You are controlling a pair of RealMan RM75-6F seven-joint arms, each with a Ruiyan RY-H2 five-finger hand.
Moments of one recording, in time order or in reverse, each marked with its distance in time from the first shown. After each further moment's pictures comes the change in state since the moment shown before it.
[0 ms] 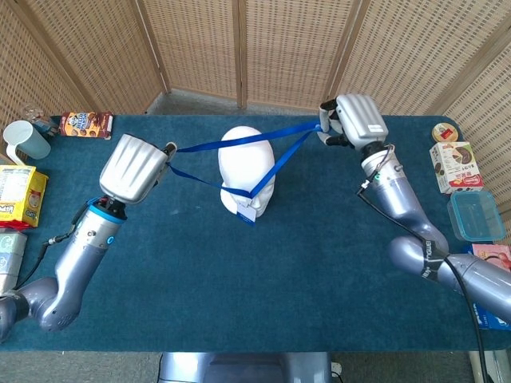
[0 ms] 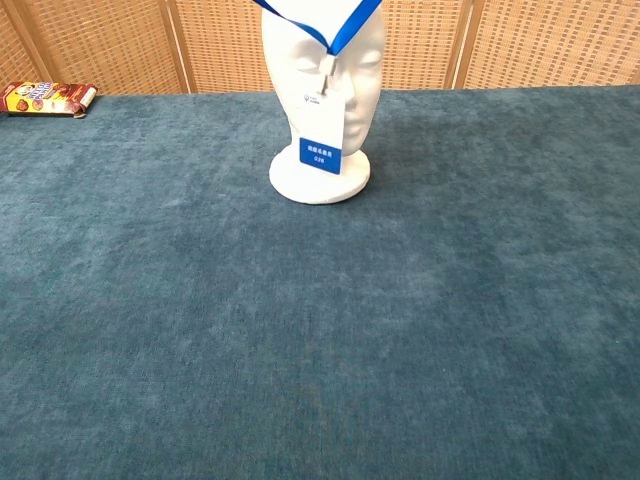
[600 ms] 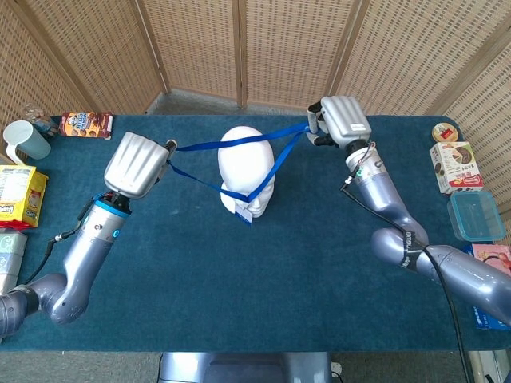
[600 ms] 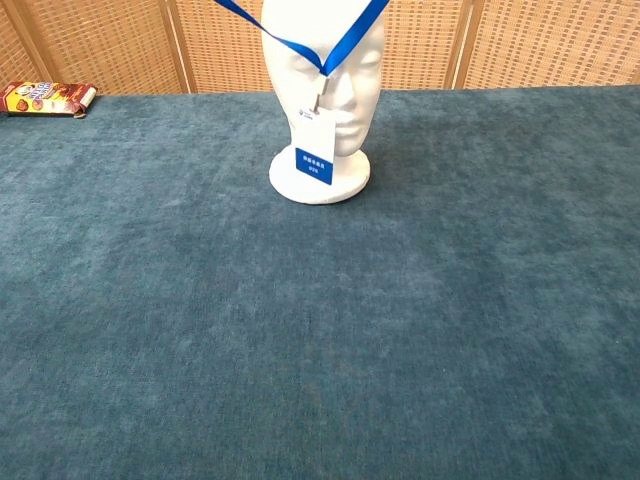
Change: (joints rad) left arm -0.031 -0.046 0.014 0.064 -0.057 -0.014 -0.001; right arm 0.073 -0.081 -0.027 0.090 0.073 -0.036 -0.092
